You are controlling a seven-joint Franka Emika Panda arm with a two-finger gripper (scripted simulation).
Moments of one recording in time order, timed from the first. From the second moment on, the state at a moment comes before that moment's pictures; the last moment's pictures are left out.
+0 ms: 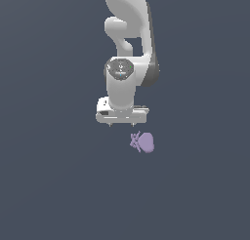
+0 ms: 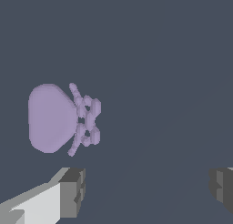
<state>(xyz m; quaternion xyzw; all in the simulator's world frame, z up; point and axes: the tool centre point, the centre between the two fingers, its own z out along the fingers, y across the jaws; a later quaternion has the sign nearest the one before) -0.016 -0.015 0.140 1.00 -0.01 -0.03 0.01</state>
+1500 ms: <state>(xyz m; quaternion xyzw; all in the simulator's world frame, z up) -0.029 0.003 0.095 0.99 0.00 -0.04 -0.10</state>
